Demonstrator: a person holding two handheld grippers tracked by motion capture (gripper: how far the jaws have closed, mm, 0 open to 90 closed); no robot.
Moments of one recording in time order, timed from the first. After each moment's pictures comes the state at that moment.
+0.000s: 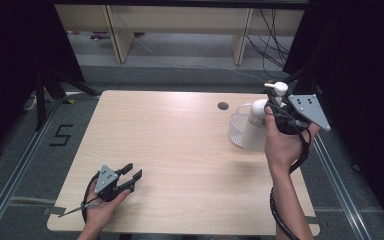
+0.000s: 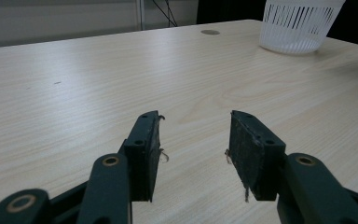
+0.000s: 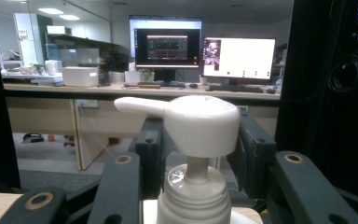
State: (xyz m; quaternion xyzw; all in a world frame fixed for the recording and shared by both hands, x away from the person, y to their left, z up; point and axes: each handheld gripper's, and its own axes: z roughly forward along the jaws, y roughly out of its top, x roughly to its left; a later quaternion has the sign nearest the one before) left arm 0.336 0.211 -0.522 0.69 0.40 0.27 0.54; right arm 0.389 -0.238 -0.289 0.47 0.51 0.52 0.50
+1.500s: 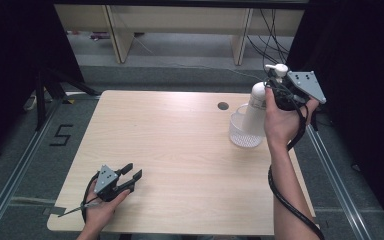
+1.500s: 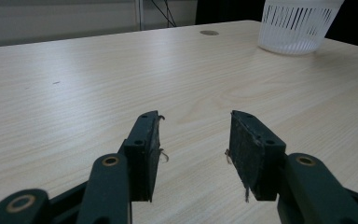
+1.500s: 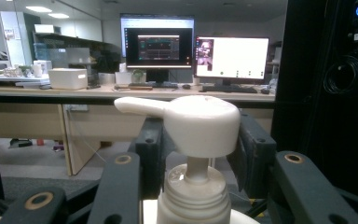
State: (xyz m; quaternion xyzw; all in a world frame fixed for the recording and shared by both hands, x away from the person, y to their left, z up) left arm 0.336 0.212 -0.522 0.69 0.40 0.26 0.54; right arm 0.438 -0.241 -0.272 0.49 0.50 0.51 0.51
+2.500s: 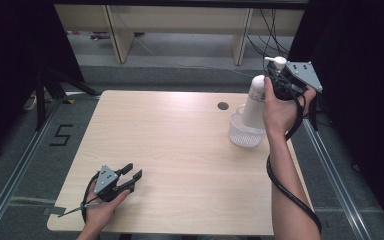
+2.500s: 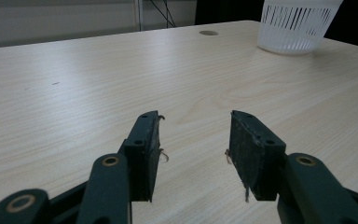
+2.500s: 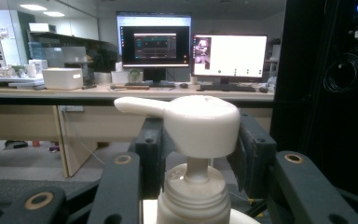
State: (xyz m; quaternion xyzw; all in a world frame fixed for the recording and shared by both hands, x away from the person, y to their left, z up) left arm 0.336 0.211 -0.522 0.69 0.40 0.26 0.54; right arm 0.465 -0.243 -0.267 0.49 0.50 0.50 0.51
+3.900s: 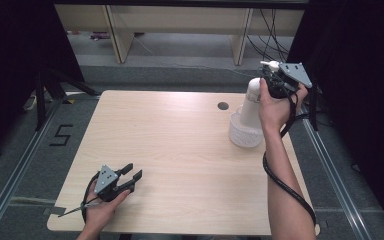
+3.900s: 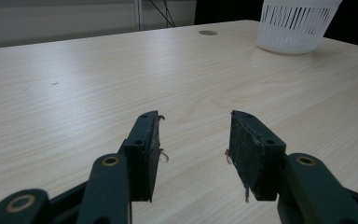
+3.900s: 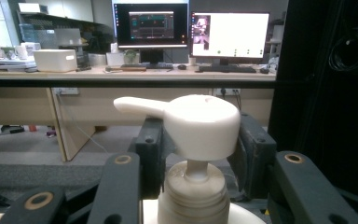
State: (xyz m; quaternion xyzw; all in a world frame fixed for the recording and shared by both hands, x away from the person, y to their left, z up) left arm 0.335 0.211 -0.522 0.69 0.40 0.26 0.54; right arm 0.493 -0.244 -0.290 0.52 0.51 0.49 0.48
